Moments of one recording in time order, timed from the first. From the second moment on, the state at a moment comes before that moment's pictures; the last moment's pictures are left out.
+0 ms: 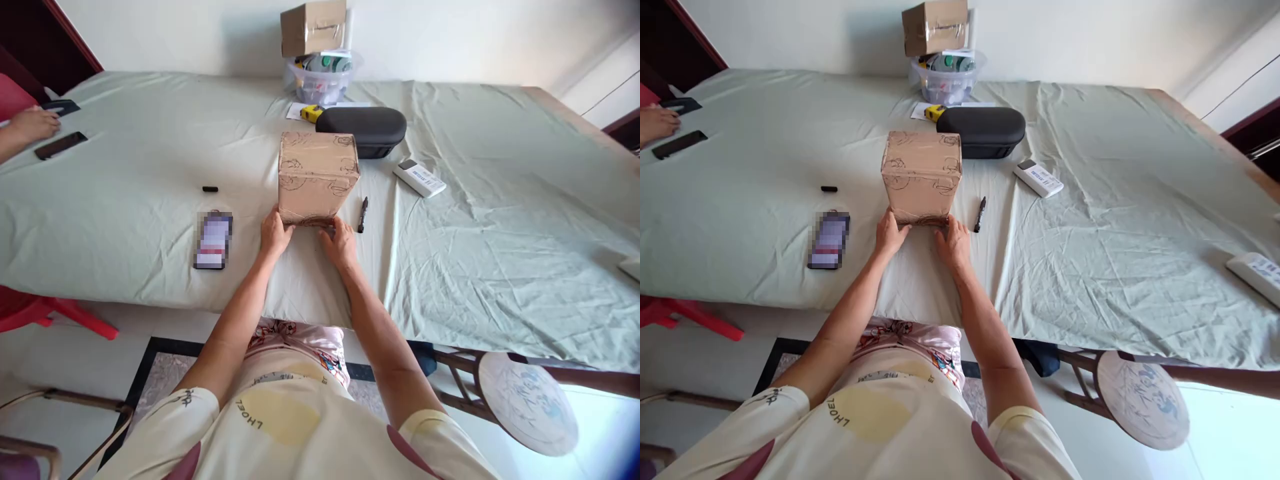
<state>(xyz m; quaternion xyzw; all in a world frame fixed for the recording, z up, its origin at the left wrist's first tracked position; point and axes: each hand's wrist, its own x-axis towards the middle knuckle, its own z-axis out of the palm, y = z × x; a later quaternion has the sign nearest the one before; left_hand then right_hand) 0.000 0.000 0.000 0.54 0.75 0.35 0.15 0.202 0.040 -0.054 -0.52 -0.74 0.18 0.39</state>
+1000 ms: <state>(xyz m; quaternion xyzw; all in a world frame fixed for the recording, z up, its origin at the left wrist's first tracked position) -0.037 -0.006 -0.016 0.61 0.54 0.57 -0.10 0.195 0.026 -0.023 -0.55 -0.62 0.31 0.46</state>
